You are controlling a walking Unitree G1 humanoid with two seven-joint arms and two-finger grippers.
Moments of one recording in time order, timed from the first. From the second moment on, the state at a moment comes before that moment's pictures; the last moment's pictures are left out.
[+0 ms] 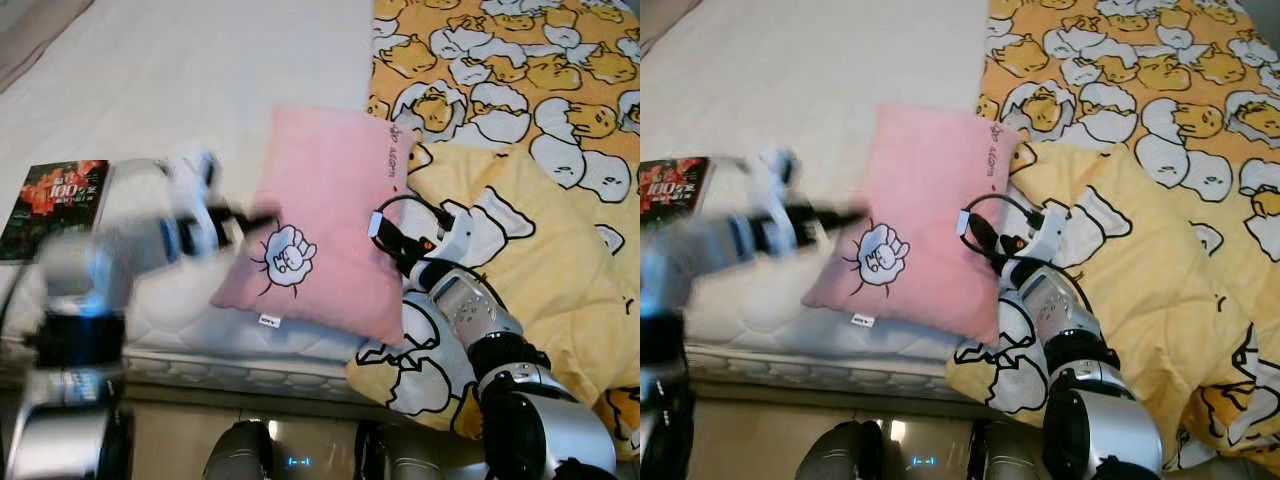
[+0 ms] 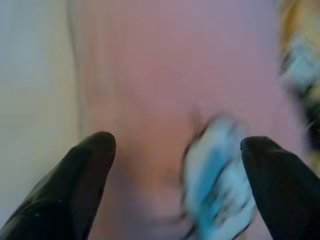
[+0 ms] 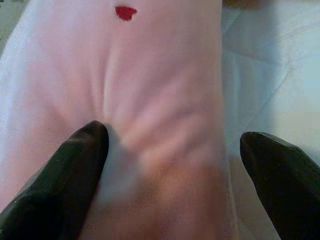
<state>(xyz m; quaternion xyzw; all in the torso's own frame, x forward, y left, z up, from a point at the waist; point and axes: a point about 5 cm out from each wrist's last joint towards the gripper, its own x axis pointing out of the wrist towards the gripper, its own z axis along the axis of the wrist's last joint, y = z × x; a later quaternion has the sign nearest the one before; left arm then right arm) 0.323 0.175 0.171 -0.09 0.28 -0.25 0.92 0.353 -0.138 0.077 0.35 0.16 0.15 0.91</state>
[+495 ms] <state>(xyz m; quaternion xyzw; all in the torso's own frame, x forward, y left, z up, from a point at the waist) 0.350 0.151 0.133 -0.14 0.21 -0.19 0.95 0.350 -0.134 0.073 0.29 0.17 0.17 0.93</state>
